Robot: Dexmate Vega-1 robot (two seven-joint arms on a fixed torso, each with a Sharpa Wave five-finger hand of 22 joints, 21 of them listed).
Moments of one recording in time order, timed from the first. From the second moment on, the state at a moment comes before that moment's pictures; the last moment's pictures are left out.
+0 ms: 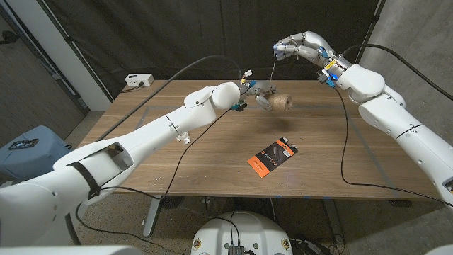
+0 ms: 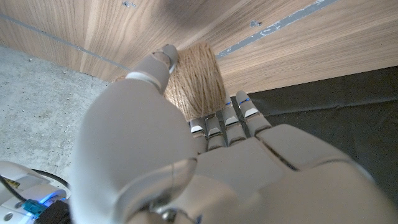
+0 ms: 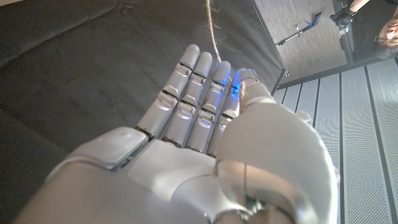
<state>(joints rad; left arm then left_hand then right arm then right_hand) 0.31 0.47 0.95 -1.67 0.36 0.25 -0.29 1.26 0.03 0.47 -0.17 0.38 0.38 0.11 0.52 0.34 0.16 0.05 0.74 0.74 0.20 0.09 0.59 0.57 0.19 0.12 0.27 0.24 -0.64 -0.79 -0.35 -1.61 0.40 0.32 0.23 1.04 0.14 0.26 -0.15 0.17 1.01 -0.09 0.33 0.22 0.93 -0.10 0.36 0.24 0.86 -0.11 0.40 0.30 0.86 -0.11 0.39 0.19</state>
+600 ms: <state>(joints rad) 0.33 0.49 0.92 -1.70 0.33 0.21 -0.30 1.26 0.03 0.47 -0.17 0.38 0.38 0.11 0.52 0.34 0.16 0.05 0.74 0.74 0.20 0.08 0.59 0.57 0.19 0.12 0.28 0.24 -0.60 -0.76 -0.37 -1.53 0.38 0.31 0.21 1.05 0.14 0.26 -0.15 0.17 1.01 -0.09 0.33 0.22 0.93 -0.10 0.36 0.24 0.86 -0.11 0.40 0.30 0.86 -0.11 0.40 0.19</state>
